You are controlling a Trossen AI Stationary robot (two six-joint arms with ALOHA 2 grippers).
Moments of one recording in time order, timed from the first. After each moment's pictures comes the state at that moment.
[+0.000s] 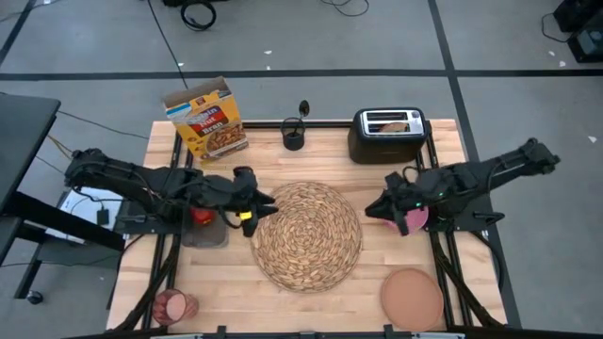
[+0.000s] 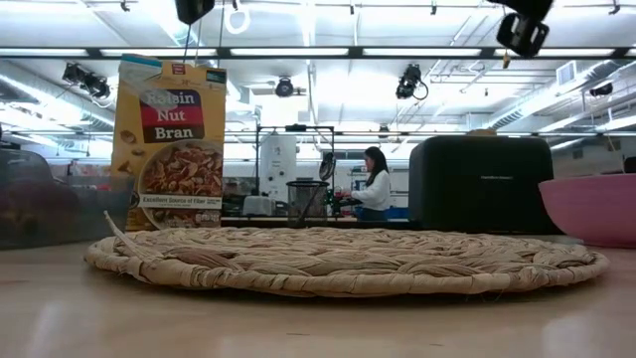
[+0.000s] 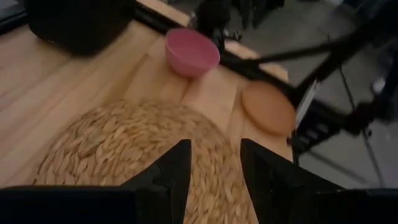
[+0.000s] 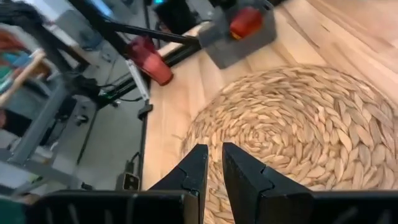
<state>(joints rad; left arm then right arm) -0.27 1.16 1.07 -0.38 -0.28 -0.59 0.32 0.83 0.76 -0.35 0.14 0.66</state>
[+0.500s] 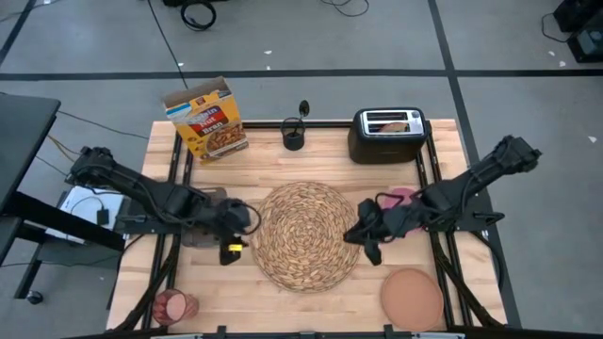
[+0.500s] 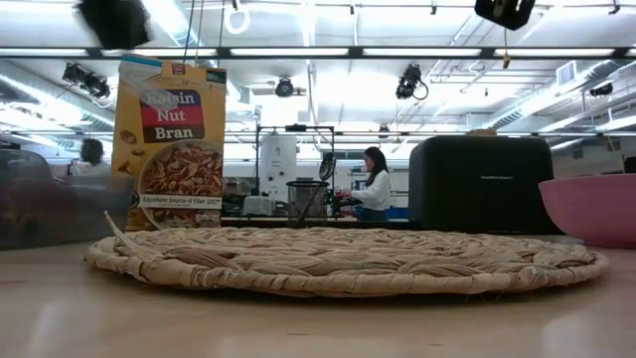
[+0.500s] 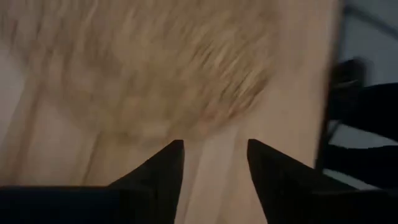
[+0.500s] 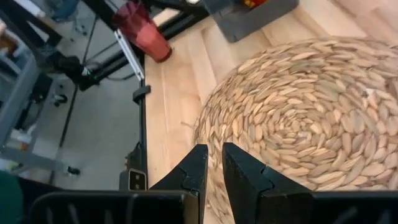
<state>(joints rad) -0.41 1.22 1.07 -0.87 -0.09 -0.75 0.49 1.23 0.99 -0.35 0.27 0.77</state>
